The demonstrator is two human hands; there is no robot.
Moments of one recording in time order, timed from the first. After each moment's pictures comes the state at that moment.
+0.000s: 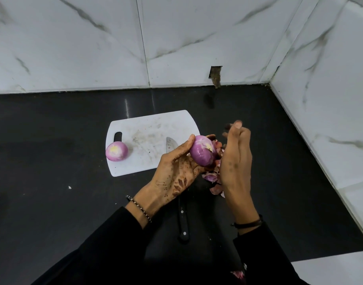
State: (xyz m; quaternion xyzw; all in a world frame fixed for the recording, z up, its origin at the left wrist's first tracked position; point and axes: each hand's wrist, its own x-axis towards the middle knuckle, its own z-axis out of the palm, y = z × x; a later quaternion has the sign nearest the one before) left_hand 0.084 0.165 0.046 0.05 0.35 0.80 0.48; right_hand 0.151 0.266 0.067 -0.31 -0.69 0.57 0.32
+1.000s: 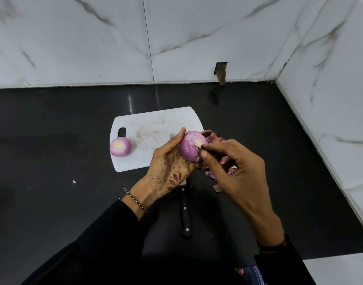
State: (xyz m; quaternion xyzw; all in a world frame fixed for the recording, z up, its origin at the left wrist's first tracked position) left_hand 0.065 0.153 0.037 0.05 0.33 0.80 0.51; right_hand 0.186 0.276 0.063 -0.07 -0.86 0.42 0.28
